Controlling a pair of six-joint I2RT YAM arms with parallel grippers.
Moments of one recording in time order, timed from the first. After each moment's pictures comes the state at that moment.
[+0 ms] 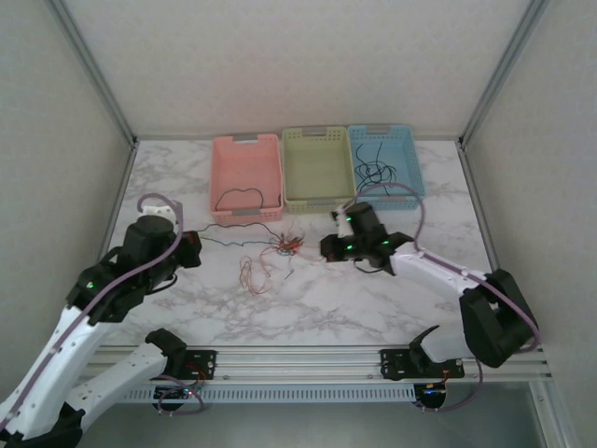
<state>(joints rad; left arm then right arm) -0.56 0.72 1.07 -1.02 -0.23 -0.57 0.57 1.35 0.76 -0.23 -0.32 0.51</state>
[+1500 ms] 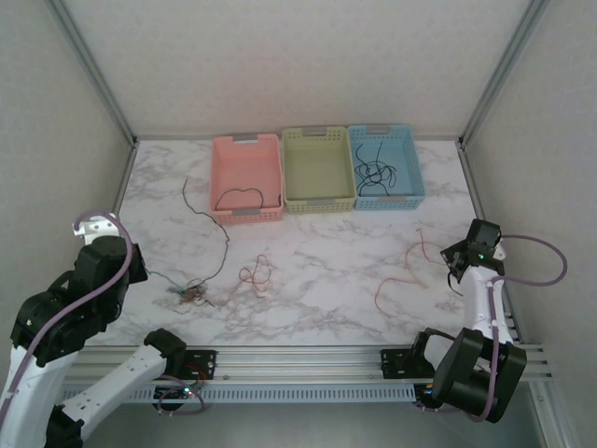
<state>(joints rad) -0.54 0.63 1.28 -1.38 -0.71 -0.46 -0.36 1.05 0.62 -0.57 0.05 0.72</state>
